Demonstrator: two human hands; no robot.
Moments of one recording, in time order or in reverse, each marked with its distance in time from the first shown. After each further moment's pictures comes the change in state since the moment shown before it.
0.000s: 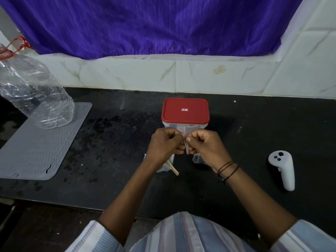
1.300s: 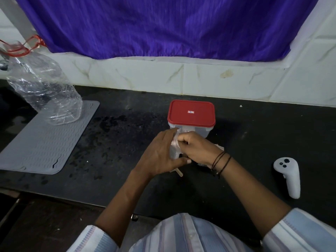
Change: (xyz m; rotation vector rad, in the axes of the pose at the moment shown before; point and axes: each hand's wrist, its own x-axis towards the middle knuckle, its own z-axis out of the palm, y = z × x) left_hand -0.008 -0.037 -0.032 0.681 -0.036 0.527; right_hand 0.015 -0.032 0.024 -0.463 -0.388 -0.118
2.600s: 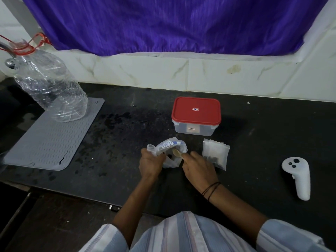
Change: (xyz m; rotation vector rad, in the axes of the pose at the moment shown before) left_hand -0.027 -0.047 0.049 -0.338 0.302 -1.102; right_hand -0.010 0.084 0.088 -0.602 0.329 0.003
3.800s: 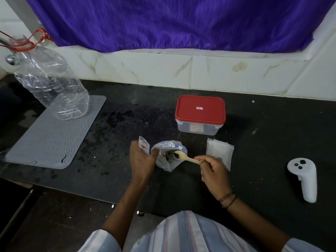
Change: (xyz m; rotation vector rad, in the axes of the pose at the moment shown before) left_hand -0.001 0.001 -0.034 -0.082 0.165 0.362; right_hand -0.020 0.010 -0.014 1.004 0.059 0.489
